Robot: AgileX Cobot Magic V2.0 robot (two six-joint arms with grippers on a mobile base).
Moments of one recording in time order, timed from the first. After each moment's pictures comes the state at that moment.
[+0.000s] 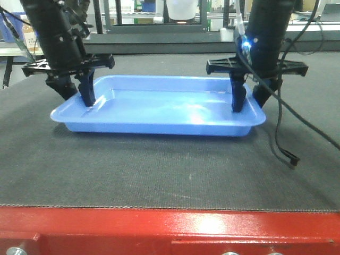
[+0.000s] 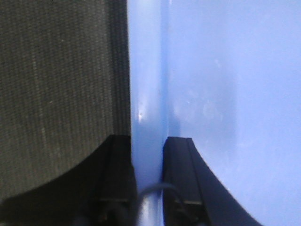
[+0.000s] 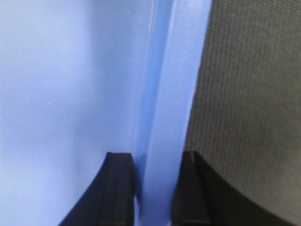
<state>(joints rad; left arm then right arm) -0.28 2.18 -1.95 -0.10 1.09 -0.08 0.28 2.08 -1.76 0.02 0.99 0.30</state>
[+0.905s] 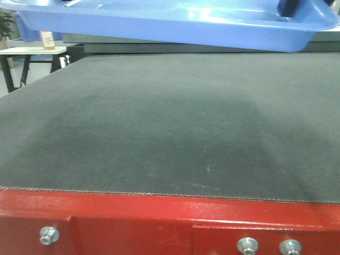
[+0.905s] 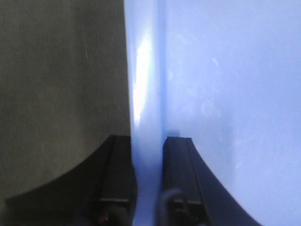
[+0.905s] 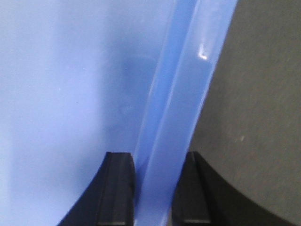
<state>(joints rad) -0.41 1.70 -1.82 -0.01 1.25 -0.11 0.39 1.44 -1.40 -0.08 1.07 0.41</state>
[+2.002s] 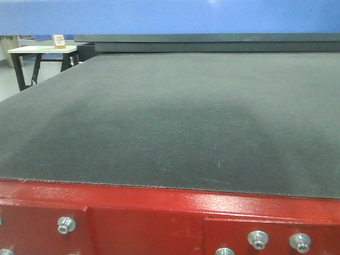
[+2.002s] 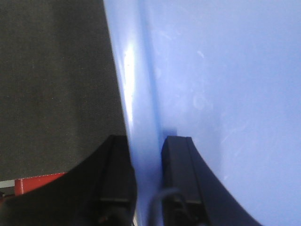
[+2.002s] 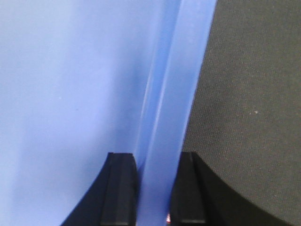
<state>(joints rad) -0.47 1.40 -1.47 -0.05 1.18 -0.17 0.47 1.30 -1.34 -0.09 1.12 0.42</state>
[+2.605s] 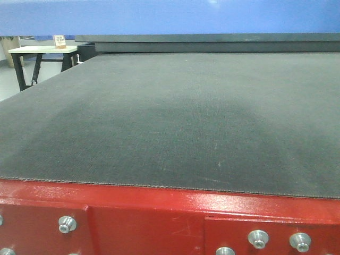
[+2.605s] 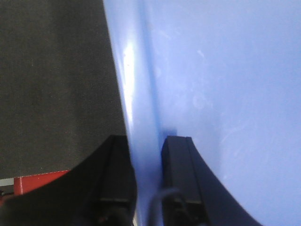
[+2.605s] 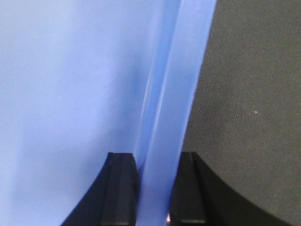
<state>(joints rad) -0.47 1.40 -1.47 -0.05 1.19 -0.17 0.47 1.30 -1.34 -0.10 1.12 0.42</state>
